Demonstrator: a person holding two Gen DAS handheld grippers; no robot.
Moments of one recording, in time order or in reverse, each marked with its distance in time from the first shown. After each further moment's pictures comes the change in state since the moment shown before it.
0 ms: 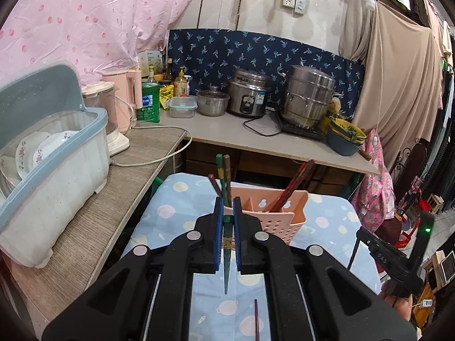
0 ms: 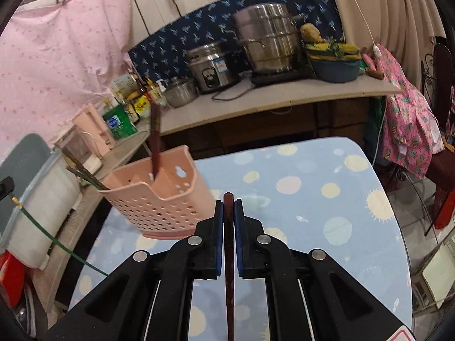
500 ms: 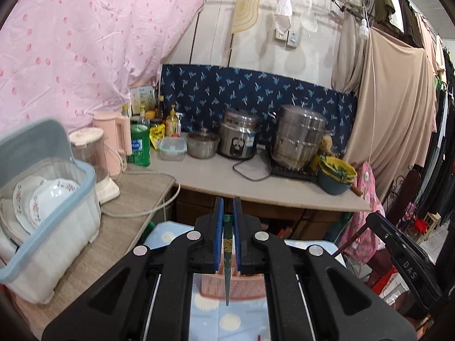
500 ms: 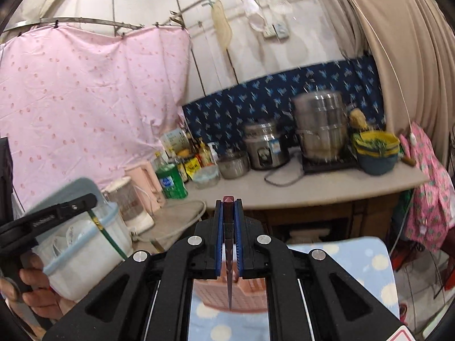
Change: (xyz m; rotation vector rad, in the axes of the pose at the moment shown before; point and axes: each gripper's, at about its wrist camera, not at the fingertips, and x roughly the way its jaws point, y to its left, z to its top) left arm -0.011 -0.028 0.095 -0.008 -0.154 -0.016; right arm -0.082 0.105 0.117 -0.139 -0.287 0.158
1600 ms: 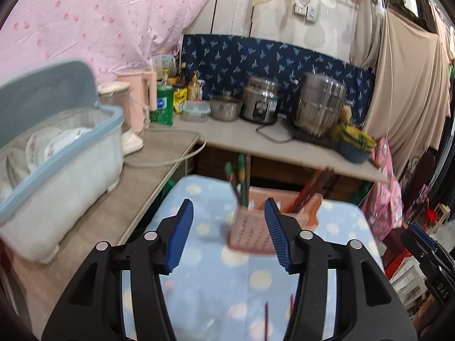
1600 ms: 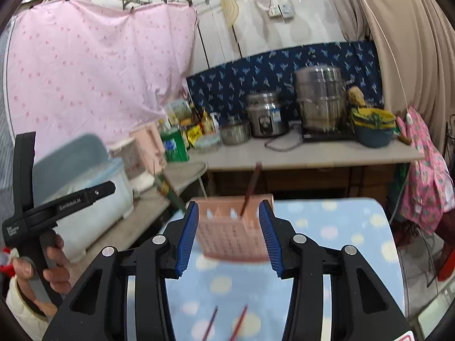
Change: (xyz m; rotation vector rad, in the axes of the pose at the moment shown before) left arm -0.013 0.049 -0.118 -0.015 0.133 0.081; right arm -0.051 0.011 -0.109 -0.034 0.143 -0.021
